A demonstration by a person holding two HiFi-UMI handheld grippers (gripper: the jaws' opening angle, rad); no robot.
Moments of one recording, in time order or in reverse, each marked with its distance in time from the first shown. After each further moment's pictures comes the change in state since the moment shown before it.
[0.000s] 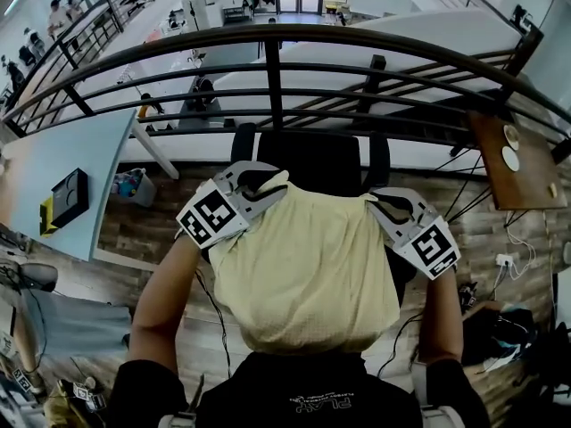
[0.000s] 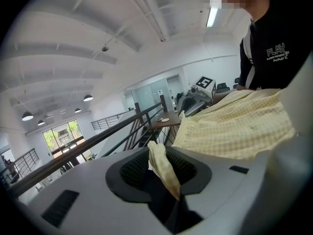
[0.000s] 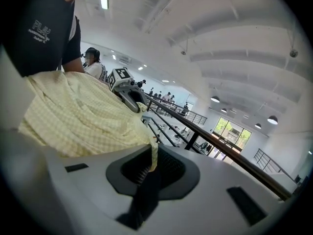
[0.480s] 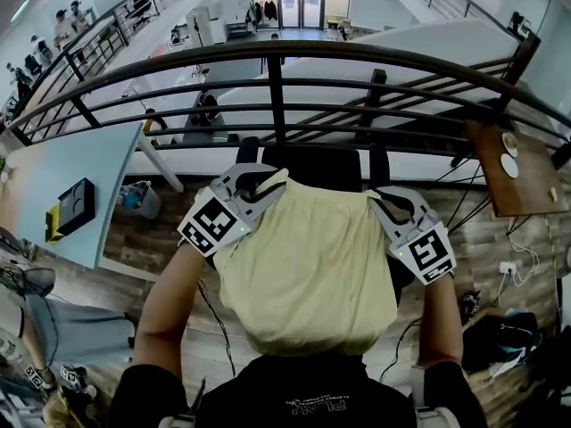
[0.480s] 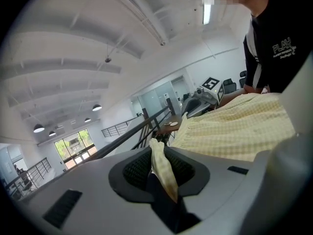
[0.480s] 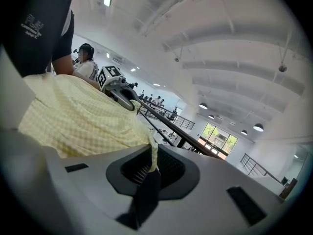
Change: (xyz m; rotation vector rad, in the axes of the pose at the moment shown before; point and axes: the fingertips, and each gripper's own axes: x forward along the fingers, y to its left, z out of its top) left arm -0.019 0.009 0.038 0.062 -0.045 0.124; right arm -0.017 -0.017 0.027 -0.024 -0.045 -0.154
